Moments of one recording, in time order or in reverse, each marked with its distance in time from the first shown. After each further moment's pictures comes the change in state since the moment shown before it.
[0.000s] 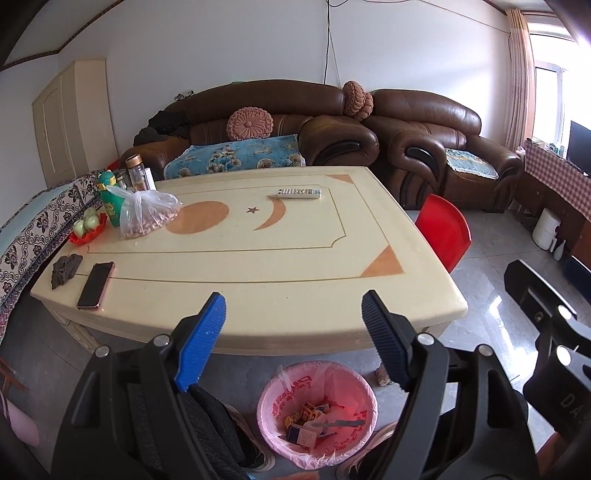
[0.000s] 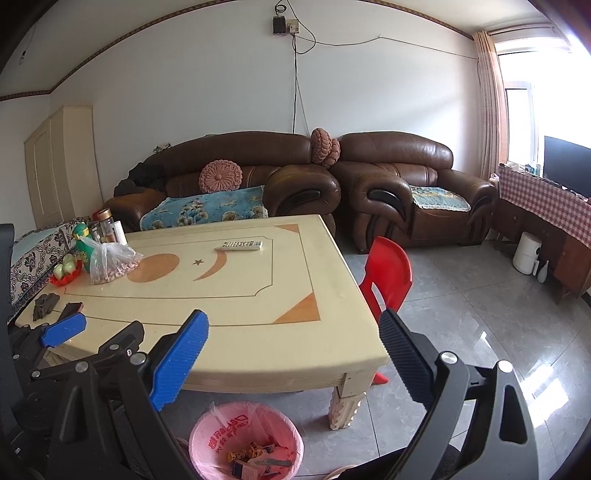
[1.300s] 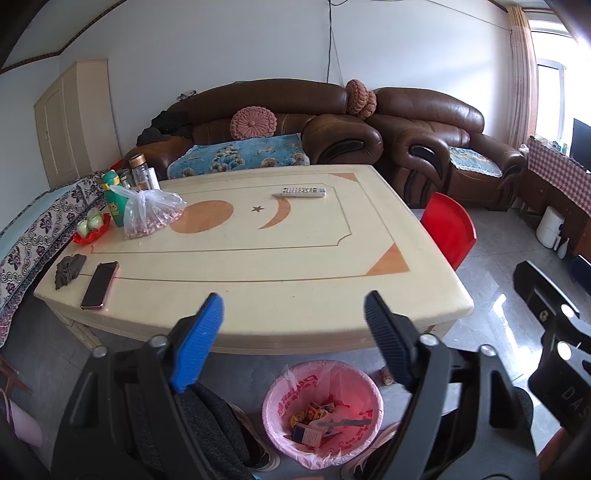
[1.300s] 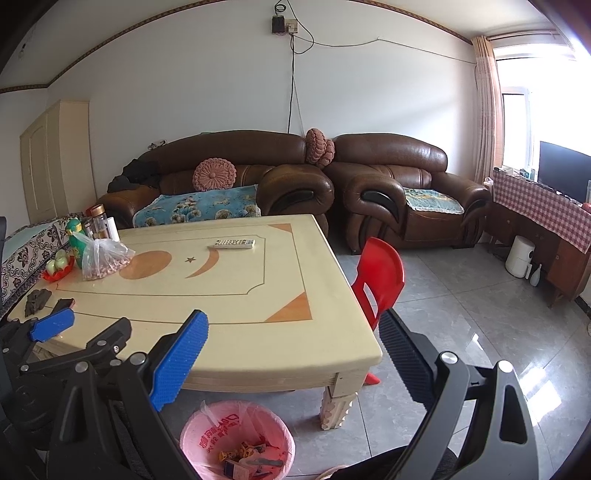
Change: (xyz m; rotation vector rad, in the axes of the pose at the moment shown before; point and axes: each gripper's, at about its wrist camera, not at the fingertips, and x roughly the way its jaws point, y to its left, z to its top) left arm 0.003 0.000 0.001 0.003 0.006 0.023; right arm 0.005 0.000 -0.005 -0.011 0.003 -0.040
